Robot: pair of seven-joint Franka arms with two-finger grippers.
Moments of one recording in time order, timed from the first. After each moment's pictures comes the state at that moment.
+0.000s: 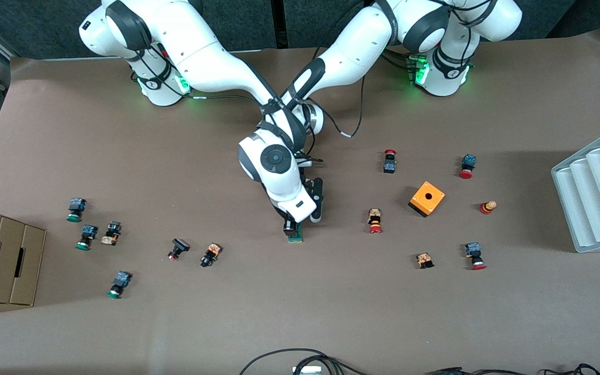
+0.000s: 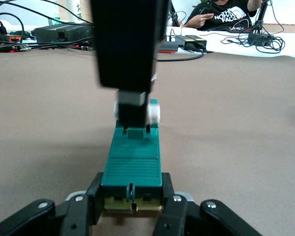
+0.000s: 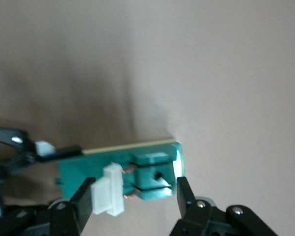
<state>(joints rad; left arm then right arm) -0.99 0.93 -0.11 -1.64 1.79 2.10 -2.55 0.90 0.78 -0.24 -1.51 0.16 2.41 -0.83</state>
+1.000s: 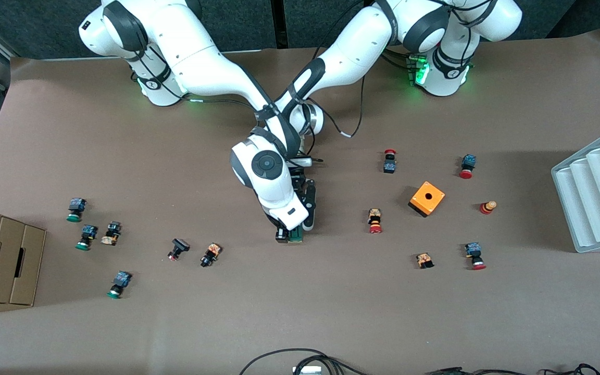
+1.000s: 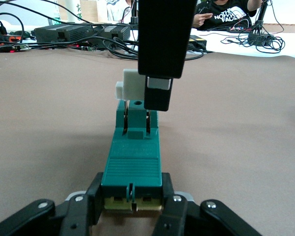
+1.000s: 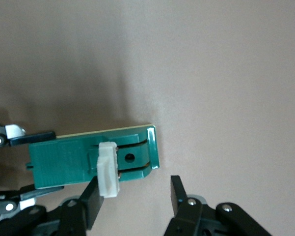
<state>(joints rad) -0.99 0.93 -0.11 -1.64 1.79 2.10 -2.55 0.89 0.78 -0.26 -1.51 0.16 2.42 -0.85</state>
